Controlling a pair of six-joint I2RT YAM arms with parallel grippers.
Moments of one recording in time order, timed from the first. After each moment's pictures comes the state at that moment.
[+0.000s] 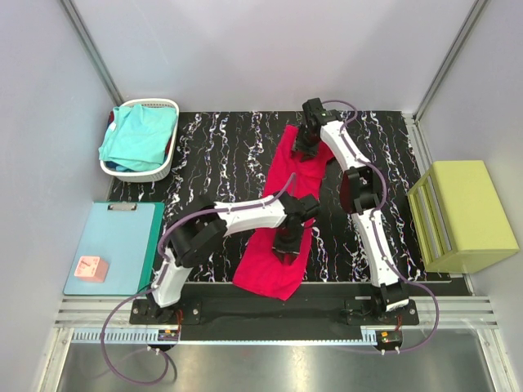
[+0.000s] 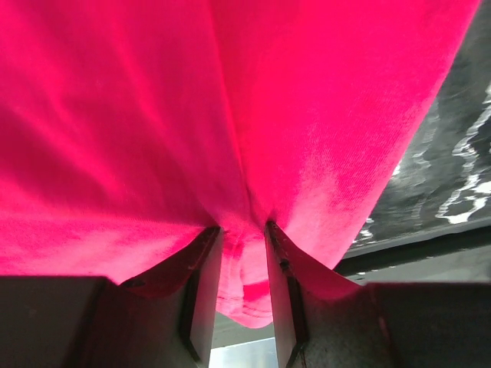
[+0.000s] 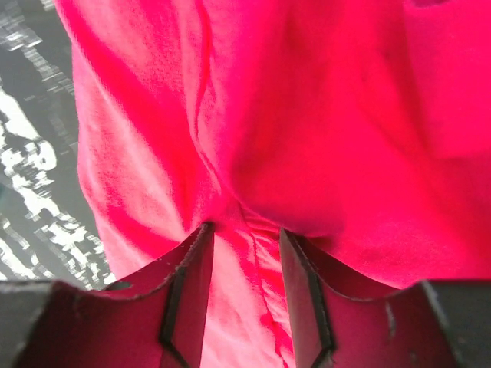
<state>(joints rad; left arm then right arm) -1.04 2.06 1.49 -0.91 0.11 -0.77 0.30 2.71 2.62 -1.04 -0.11 0.61</state>
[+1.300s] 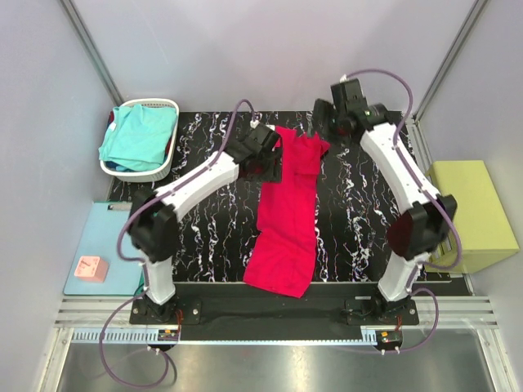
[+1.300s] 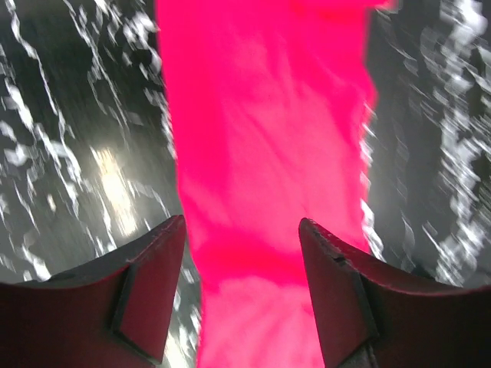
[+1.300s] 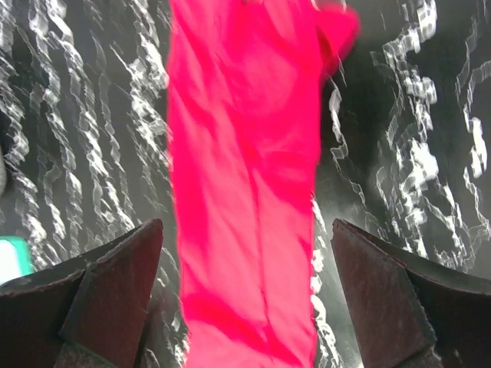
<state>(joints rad) -0.71 1.82 1.65 -0.77 -0.13 -0.55 0.34 1.85 1.98 -0.93 0.09 0.52</state>
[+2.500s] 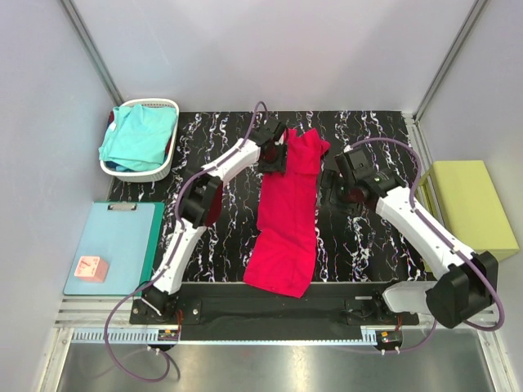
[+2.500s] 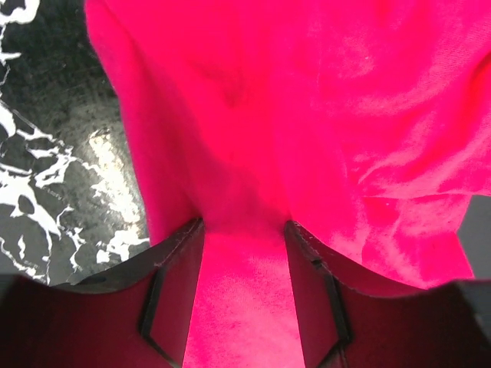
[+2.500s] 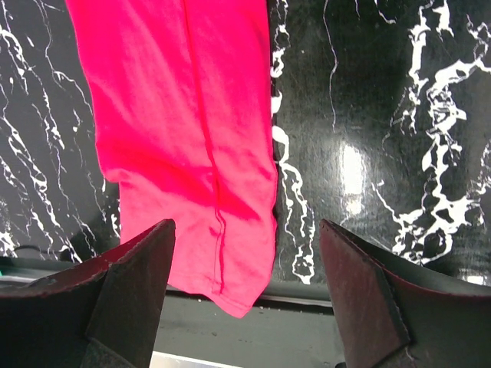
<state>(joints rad) -0.57 2.49 2.21 -0.78 0.03 -0.43 0.45 1.30 1.14 -0.87 0.02 0.64</state>
